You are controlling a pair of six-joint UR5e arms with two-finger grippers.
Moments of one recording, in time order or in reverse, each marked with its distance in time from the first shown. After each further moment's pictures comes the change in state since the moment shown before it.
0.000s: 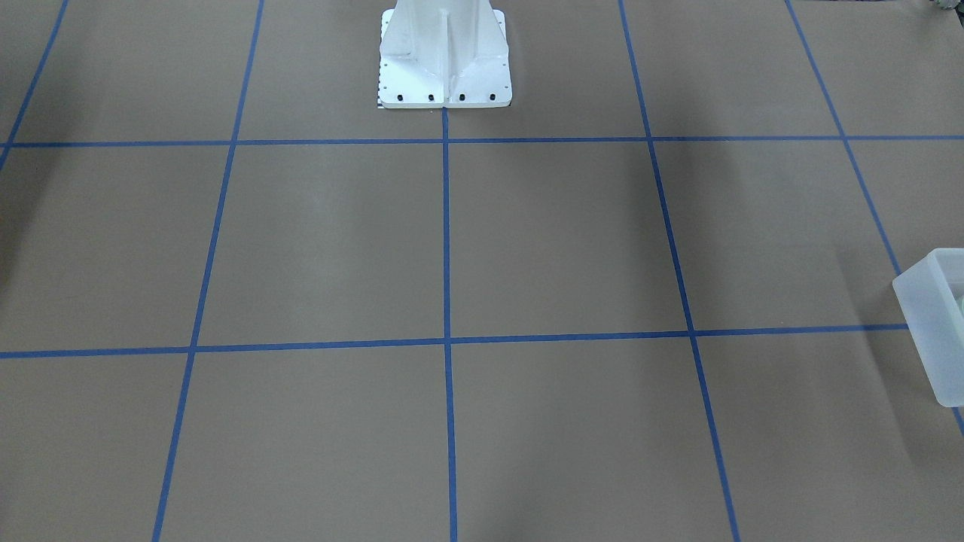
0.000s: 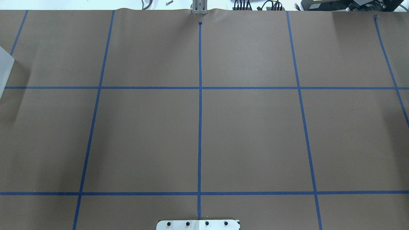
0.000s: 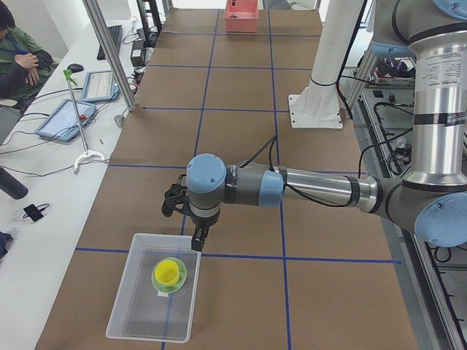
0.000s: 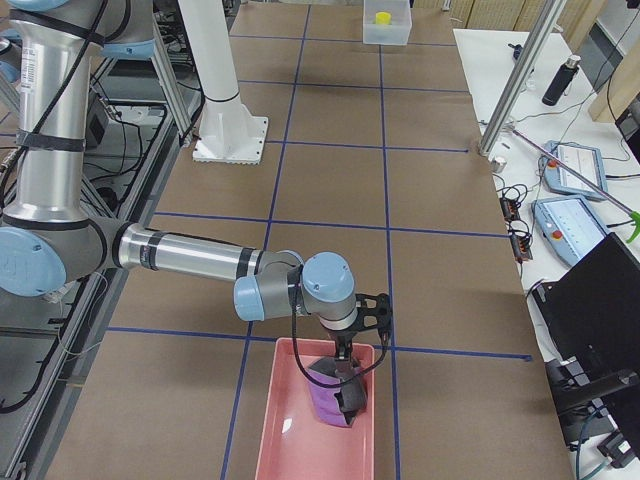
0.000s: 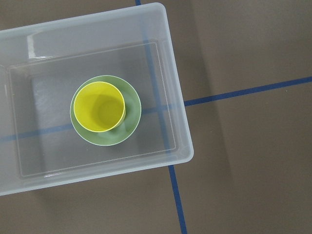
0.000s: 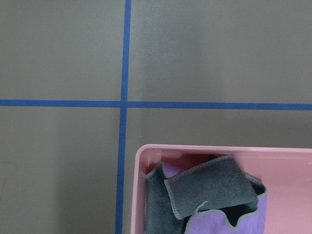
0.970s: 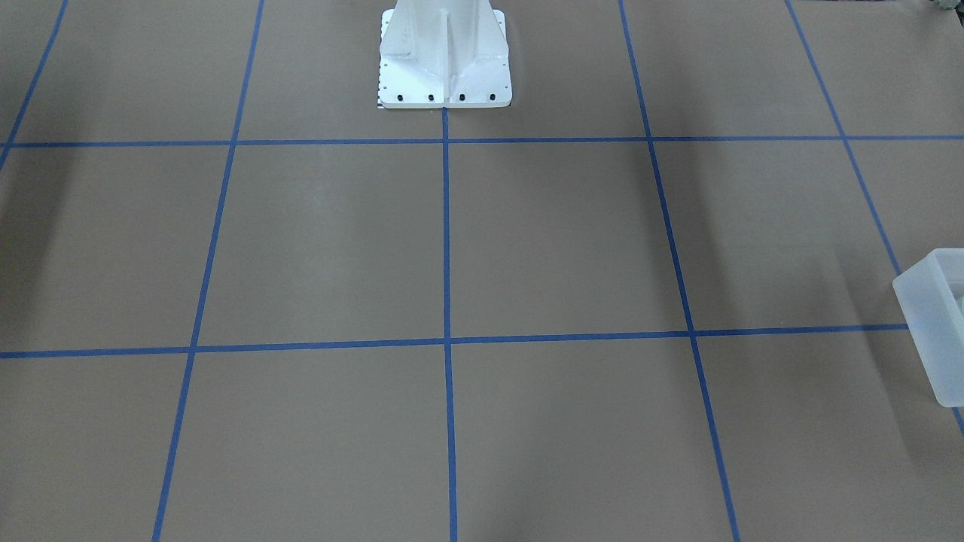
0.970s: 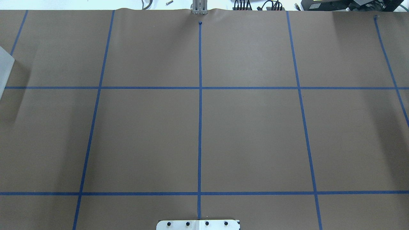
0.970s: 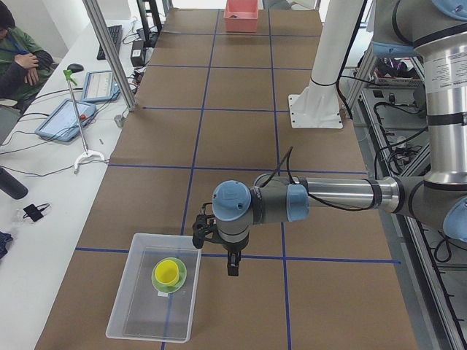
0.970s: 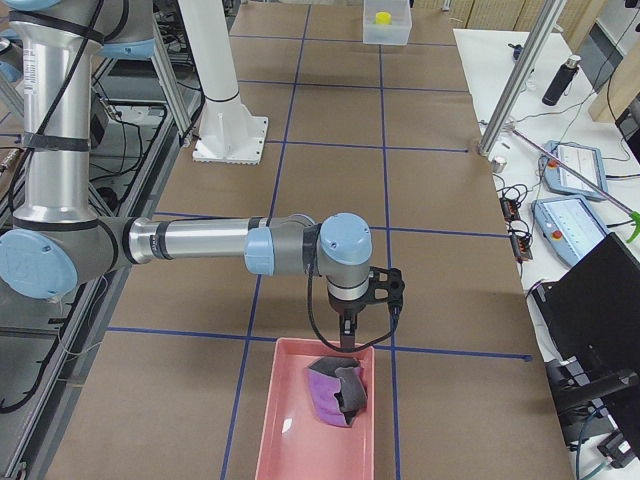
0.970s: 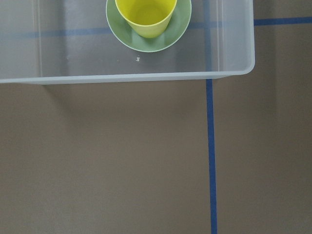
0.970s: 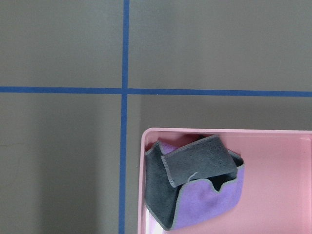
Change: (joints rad) left arm -0.008 0.127 -0.051 0.101 0.053 0.003; right arm 0.033 0.039 0.175 -0.390 -0.089 -0.156
